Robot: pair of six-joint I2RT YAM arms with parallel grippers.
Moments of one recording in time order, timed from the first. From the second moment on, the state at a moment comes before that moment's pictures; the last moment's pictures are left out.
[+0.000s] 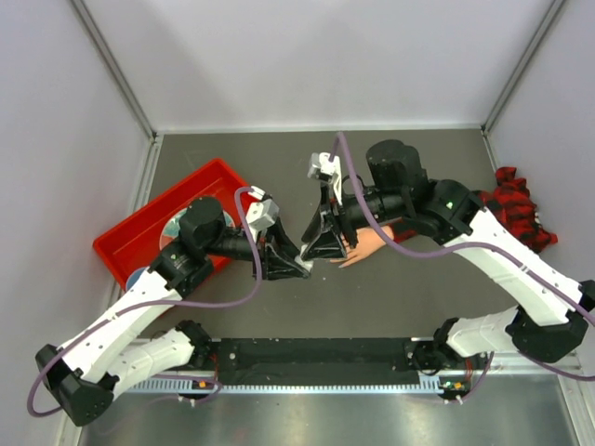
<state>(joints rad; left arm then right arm) -0.68 0.90 0.88 -0.05 1.04 -0.22 0.90 1.30 1.62 -0.76 -0.73 0.07</state>
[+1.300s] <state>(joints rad) -0.68 0.95 0.92 -0.11 0.20 -0.12 1.07 1.48 1.76 -0.76 0.33 0.47</state>
